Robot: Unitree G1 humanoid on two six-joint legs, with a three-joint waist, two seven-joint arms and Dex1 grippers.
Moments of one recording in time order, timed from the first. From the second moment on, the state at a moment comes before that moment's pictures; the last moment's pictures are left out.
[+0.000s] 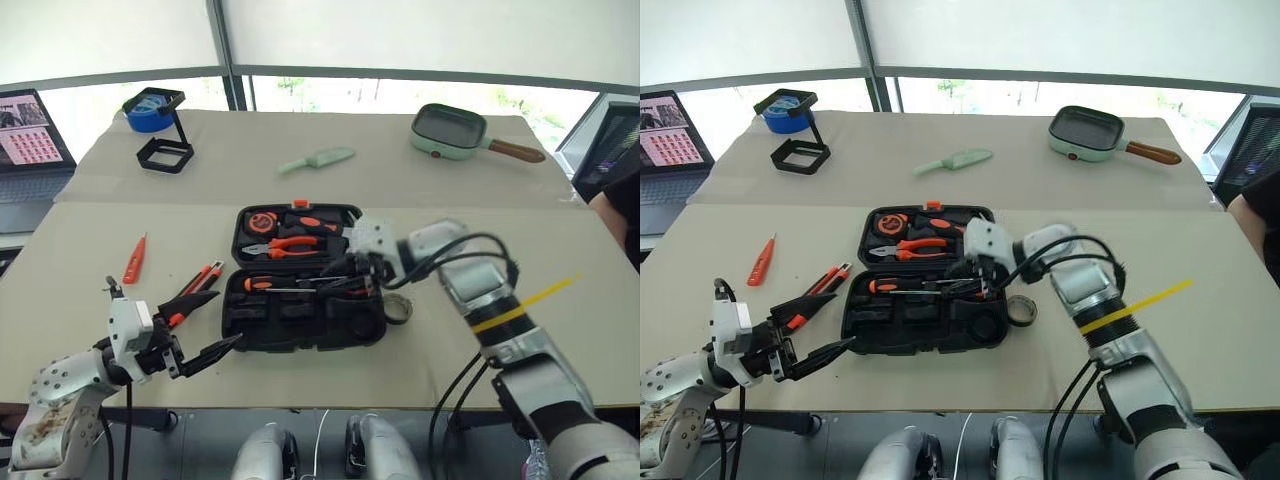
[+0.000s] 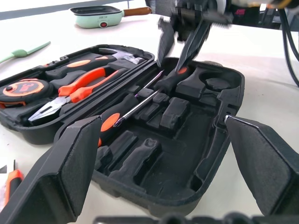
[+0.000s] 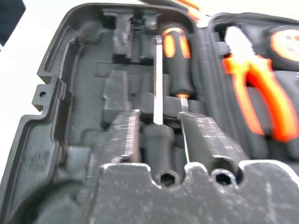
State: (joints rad) left arm 0.18 0.64 0.30 -0.23 -0.58 0.03 -1.13; right arm -0.79 -0.41 0.36 0.30 0.09 0.18 1.27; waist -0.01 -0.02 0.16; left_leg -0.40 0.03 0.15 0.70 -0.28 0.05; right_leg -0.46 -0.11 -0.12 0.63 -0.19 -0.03
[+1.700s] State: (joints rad) left arm 0.11 0.72 0.70 -0.10 -0.67 0.67 -0.37; right arm -0.11 -0.51 -0.26 -0.10 0.52 -0.11 1.18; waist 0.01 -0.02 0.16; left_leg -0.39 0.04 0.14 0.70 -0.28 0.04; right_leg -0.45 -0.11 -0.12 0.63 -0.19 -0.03
